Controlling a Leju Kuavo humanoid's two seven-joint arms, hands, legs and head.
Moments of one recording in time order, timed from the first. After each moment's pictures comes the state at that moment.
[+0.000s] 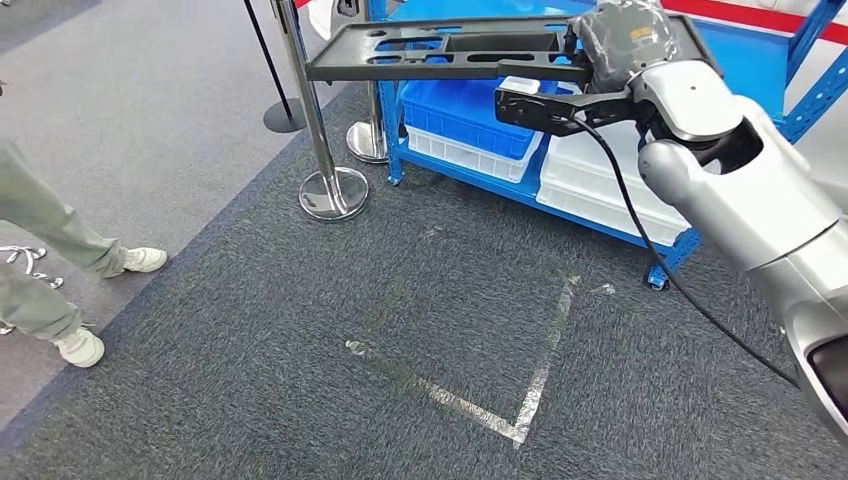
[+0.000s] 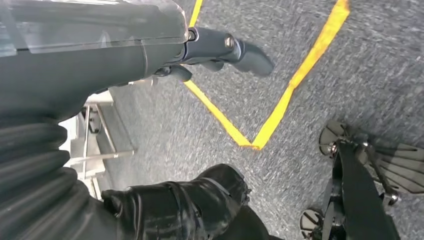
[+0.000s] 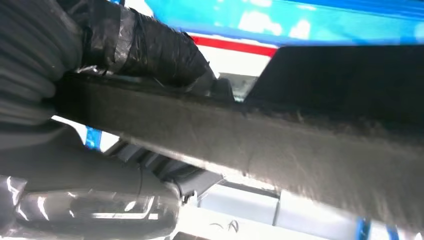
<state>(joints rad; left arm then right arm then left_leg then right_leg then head) -0.10 0.02 -0.94 -0.19 1.07 0.48 0.22 -1.29 -0.37 0.99 -1.03 0.78 0.18 0.18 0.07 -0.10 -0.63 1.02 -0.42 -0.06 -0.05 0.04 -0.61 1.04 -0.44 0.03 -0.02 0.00</state>
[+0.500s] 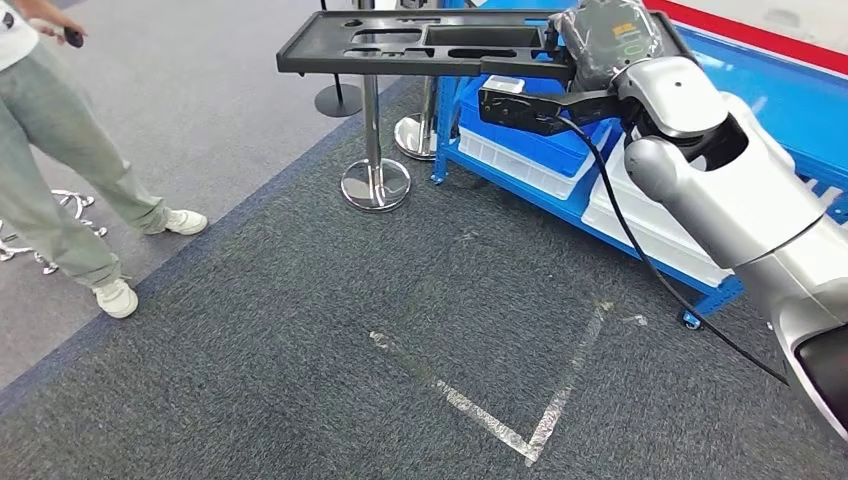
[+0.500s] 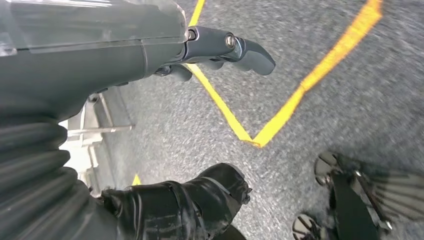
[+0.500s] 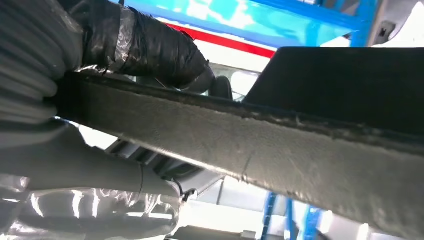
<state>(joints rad) -0.11 0.02 -0.94 -0.19 1.07 0.48 0.22 -1.30 -0.37 0.99 -1.03 0.78 0.18 0.17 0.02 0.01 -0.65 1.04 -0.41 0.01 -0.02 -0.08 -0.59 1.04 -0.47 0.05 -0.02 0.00</state>
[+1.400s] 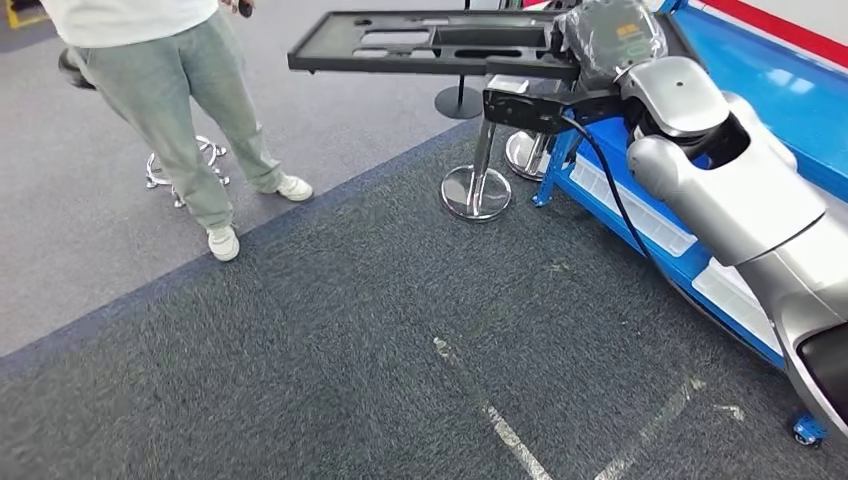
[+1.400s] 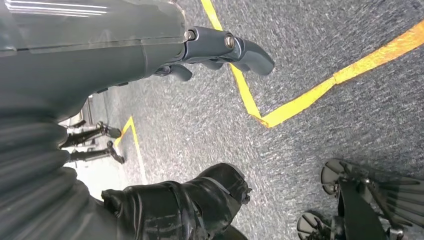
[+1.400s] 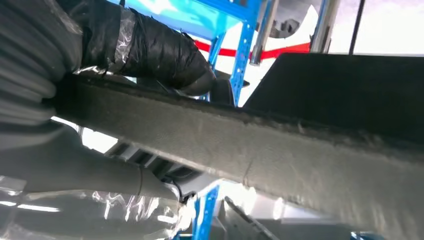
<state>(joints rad) -0.11 0.02 -0.95 -0.19 1.05 0.48 0.21 -1.30 -0.37 0.99 -1.03 0.78 0.18 0.17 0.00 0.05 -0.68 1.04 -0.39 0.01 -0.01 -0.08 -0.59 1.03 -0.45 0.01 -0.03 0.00</state>
